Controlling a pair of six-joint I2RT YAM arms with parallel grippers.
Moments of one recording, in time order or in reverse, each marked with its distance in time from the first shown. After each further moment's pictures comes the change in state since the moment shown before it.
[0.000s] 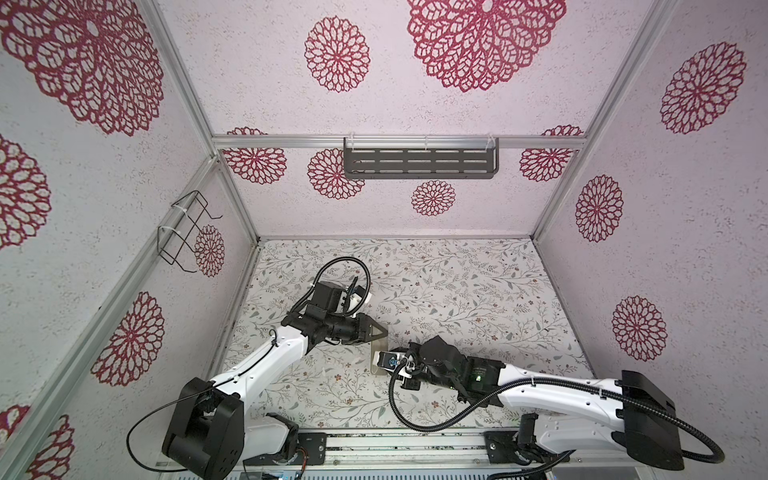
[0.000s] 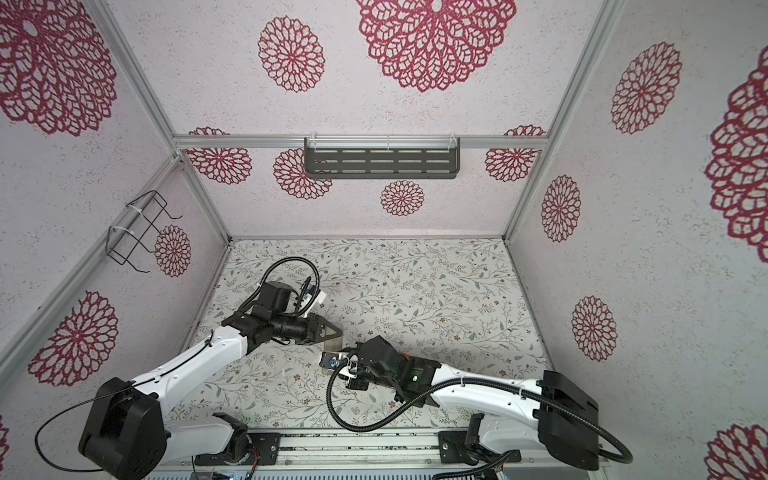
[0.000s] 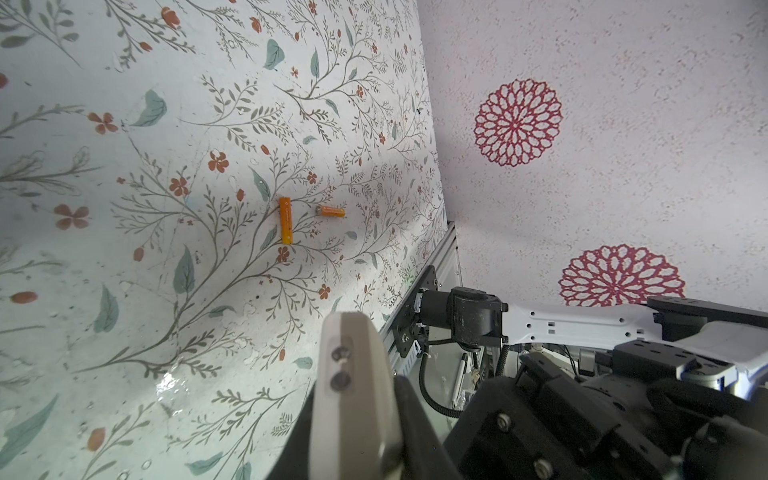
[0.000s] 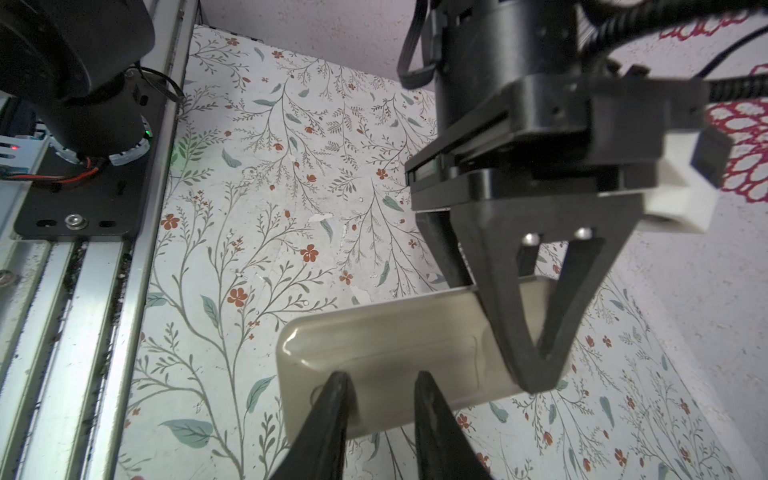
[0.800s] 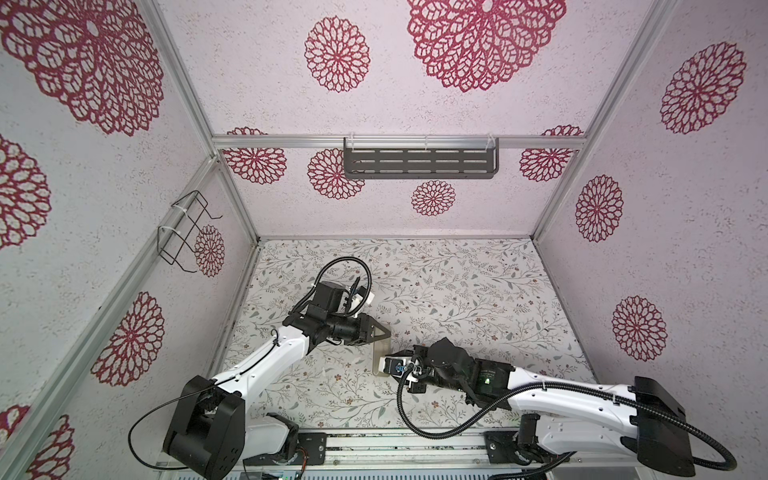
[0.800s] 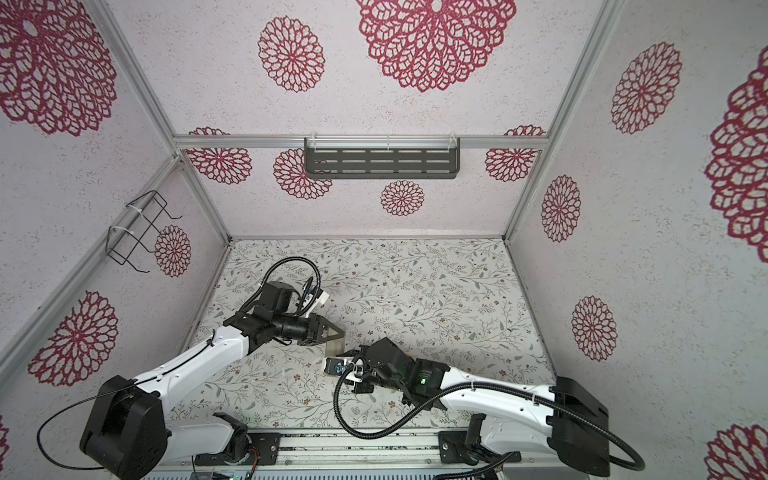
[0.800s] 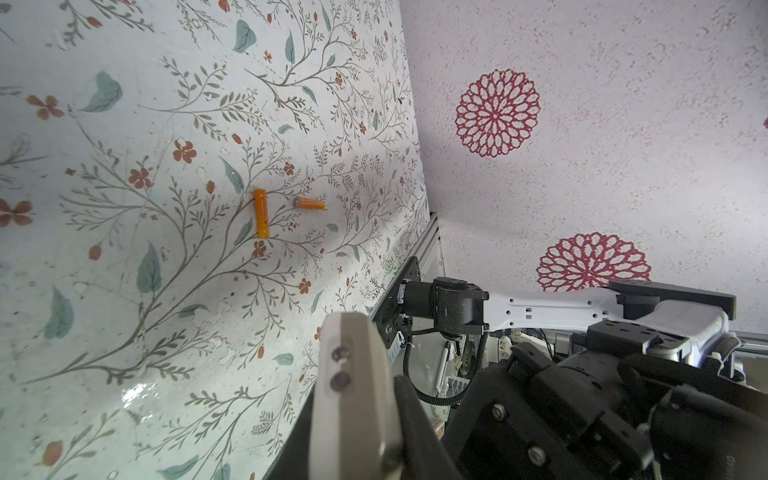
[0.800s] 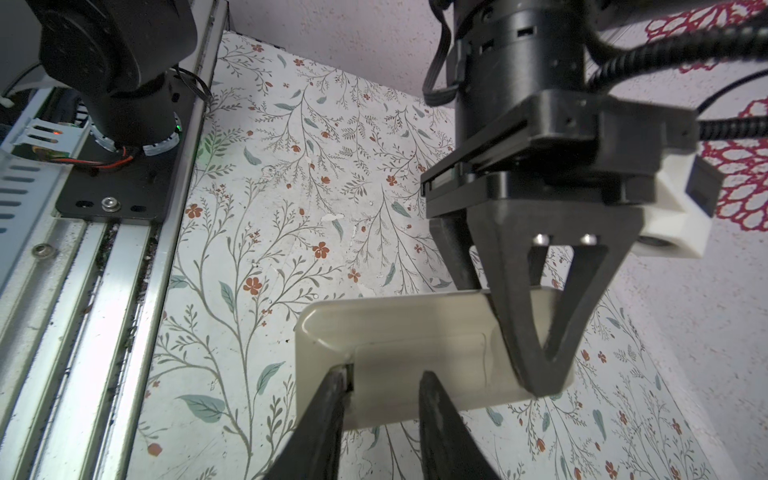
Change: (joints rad) left arm -0.005 0.006 -0.004 0.036 0.048 -0.026; right arm 0.000 -0.066 -0.033 -0.028 -0.055 -0.049
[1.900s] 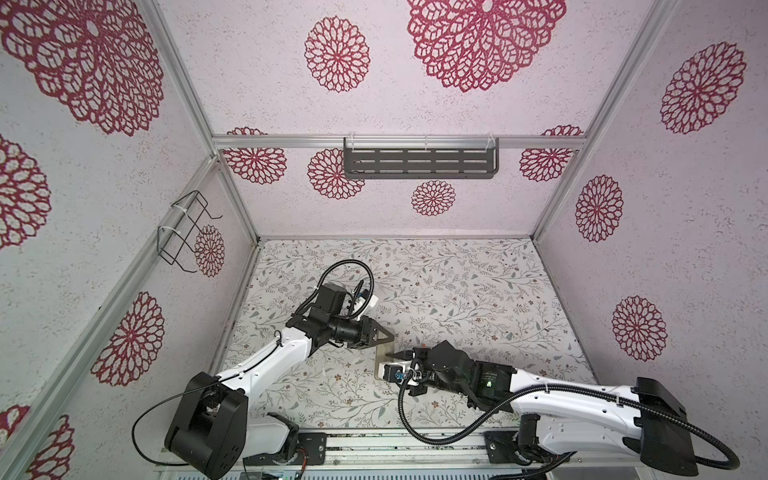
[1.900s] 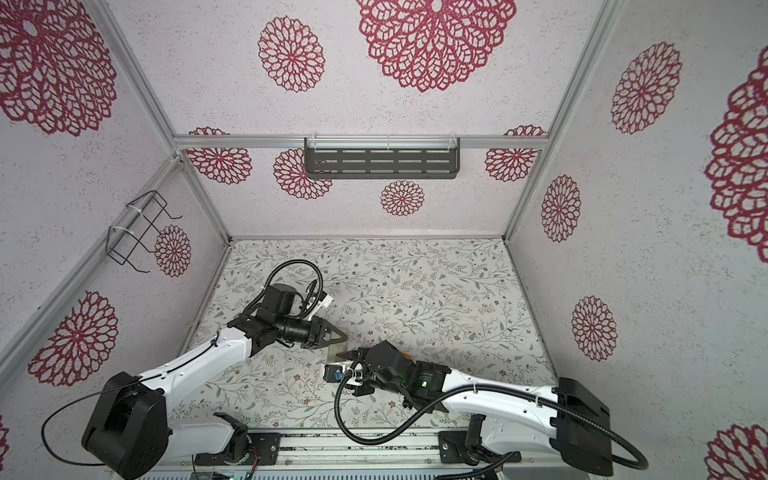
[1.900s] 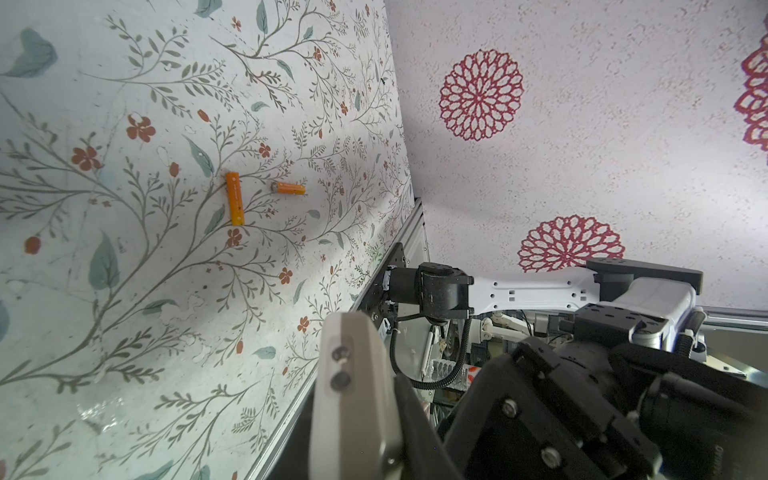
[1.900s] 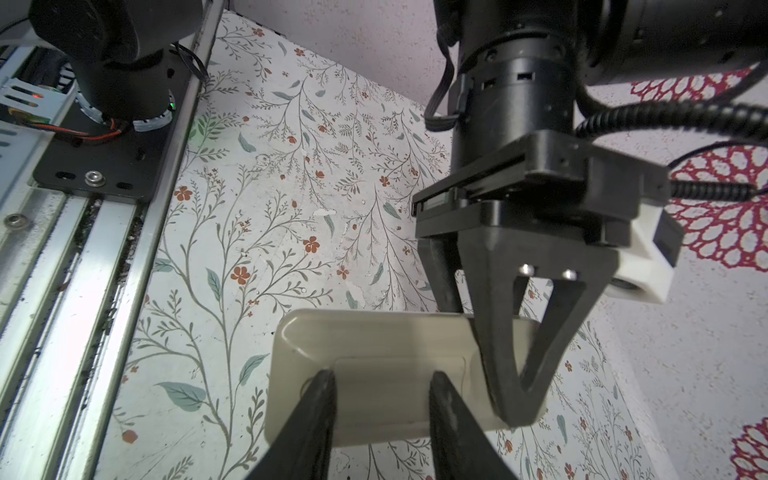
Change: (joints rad) left arm -0.019 0.013 -0.029 0.057 0.060 -0.029; right arm 0.035 -0.015 0.000 -0.011 0.050 -0.089
